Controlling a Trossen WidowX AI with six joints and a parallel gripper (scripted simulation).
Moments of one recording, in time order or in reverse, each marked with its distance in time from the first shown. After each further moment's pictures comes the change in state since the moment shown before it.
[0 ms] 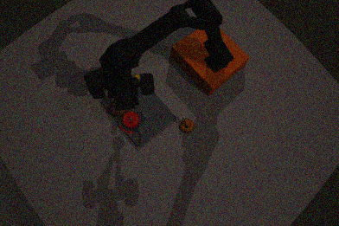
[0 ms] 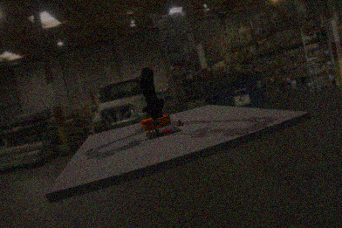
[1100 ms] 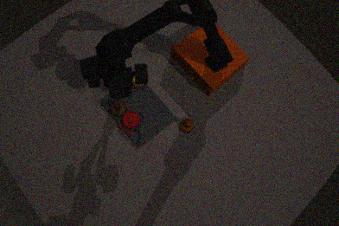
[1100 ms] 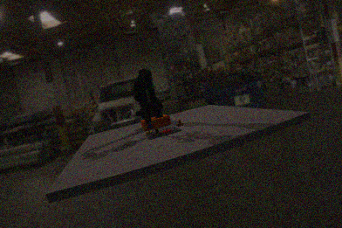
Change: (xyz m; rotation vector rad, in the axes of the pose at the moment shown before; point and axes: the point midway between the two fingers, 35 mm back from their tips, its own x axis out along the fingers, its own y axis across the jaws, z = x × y) arm 0.012 -0.014 -0.043 0.023 0.004 0.005
